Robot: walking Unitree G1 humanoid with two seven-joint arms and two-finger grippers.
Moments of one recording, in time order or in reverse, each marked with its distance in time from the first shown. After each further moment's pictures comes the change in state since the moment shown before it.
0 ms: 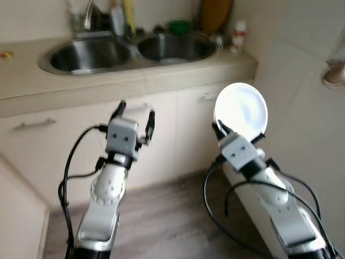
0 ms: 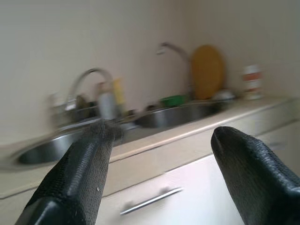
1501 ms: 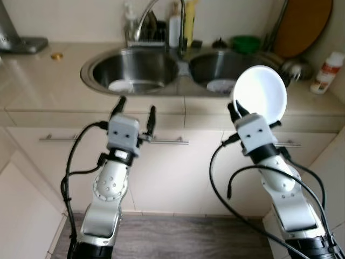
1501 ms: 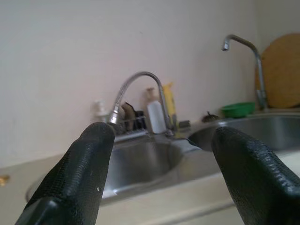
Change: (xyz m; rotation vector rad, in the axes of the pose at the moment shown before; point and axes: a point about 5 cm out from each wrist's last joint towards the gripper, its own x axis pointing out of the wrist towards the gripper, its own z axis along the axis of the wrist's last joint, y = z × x) left arm 0.007 -0.008 0.007 -0.018 -0.046 -0.014; right arm 0.005 -0.038 -0.002 0.015 -0.013 -0.218
